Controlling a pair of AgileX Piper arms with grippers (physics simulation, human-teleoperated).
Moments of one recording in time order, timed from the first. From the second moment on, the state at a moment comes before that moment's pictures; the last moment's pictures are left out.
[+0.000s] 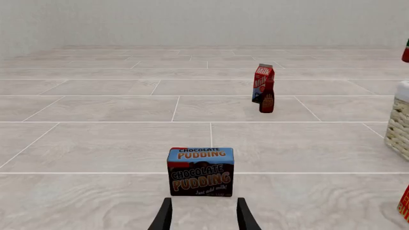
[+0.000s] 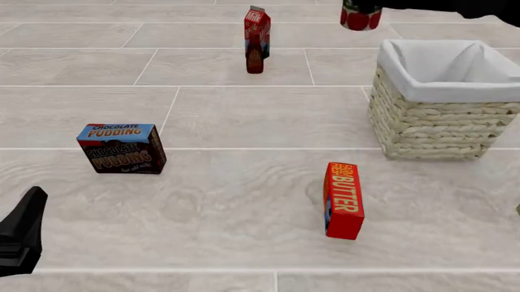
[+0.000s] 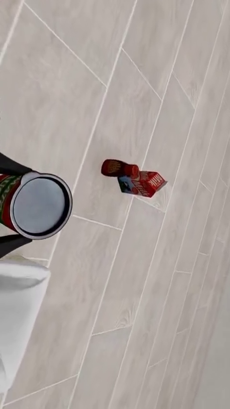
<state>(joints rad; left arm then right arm) 0.00 0.00 0.00 0.00 0.00 0.23 1.58 -1.49 0.21 -0.18</state>
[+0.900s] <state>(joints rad) 0.00 0.00 0.00 0.00 0.00 -0.01 1.52 -1.40 0.19 -0.16</state>
